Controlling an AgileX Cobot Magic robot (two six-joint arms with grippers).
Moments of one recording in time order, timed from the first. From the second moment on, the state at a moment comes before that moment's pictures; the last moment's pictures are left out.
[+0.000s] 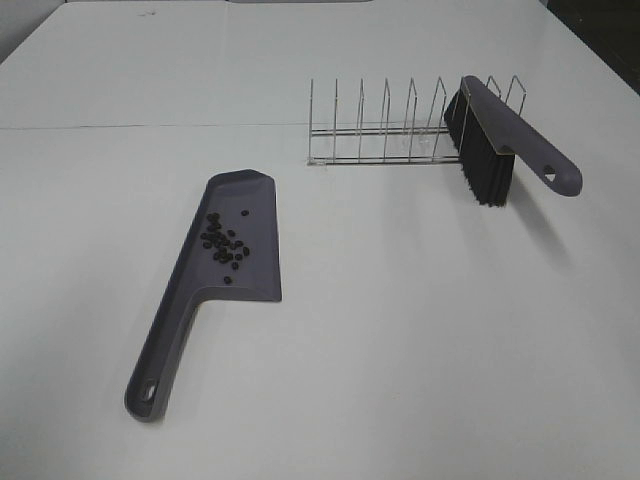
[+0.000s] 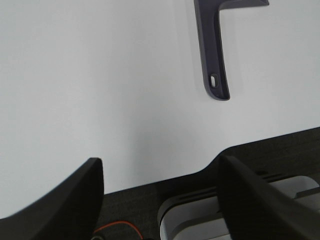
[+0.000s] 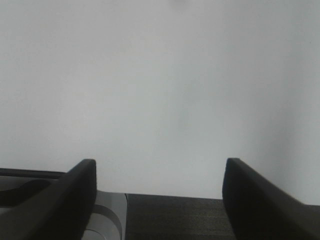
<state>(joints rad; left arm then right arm) -0.47 0.70 -0.76 0.04 1.22 -0.31 0.14 1.15 -0.98 -0.06 1.22 0.09</state>
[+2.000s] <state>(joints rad) -0.47 0.14 -0.50 -0.01 1.06 0.01 0.14 0.07 -0.50 0.05 1.07 -0.14</state>
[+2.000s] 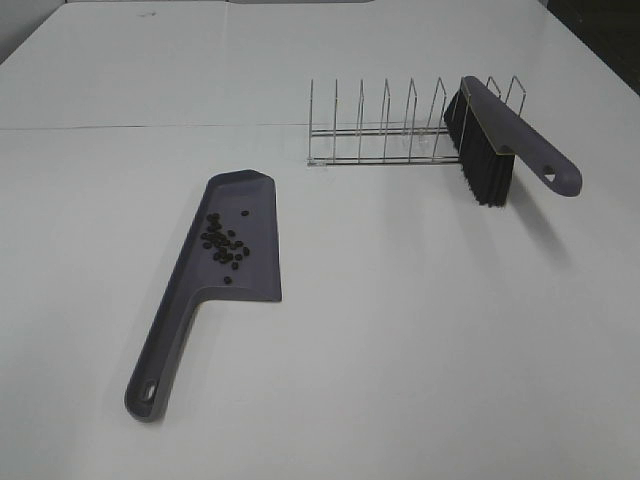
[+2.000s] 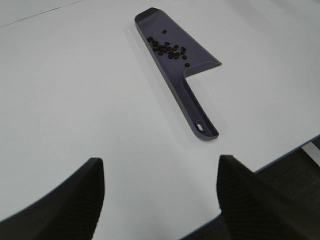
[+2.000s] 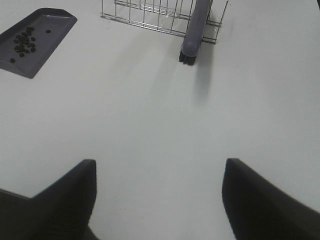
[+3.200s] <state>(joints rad) -0.47 0.14 -0.50 -0.09 1.06 0.10 0.14 0.07 -0.50 0.05 1.07 -0.14</state>
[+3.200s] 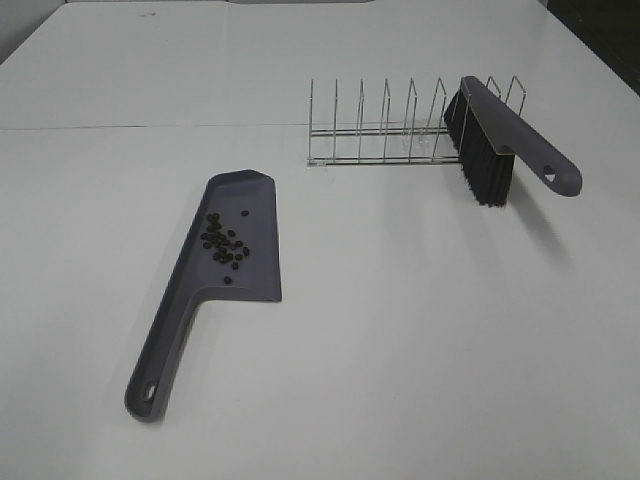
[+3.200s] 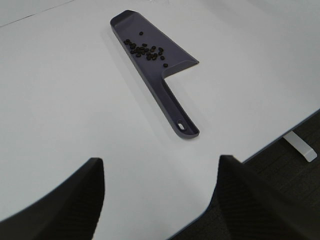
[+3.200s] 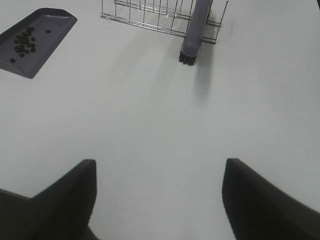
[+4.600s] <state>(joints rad) -0.07 -0.01 -0.50 -0.09 1.06 0.10 -0.02 -0.01 -0.50 0.06 1.07 -0.14</state>
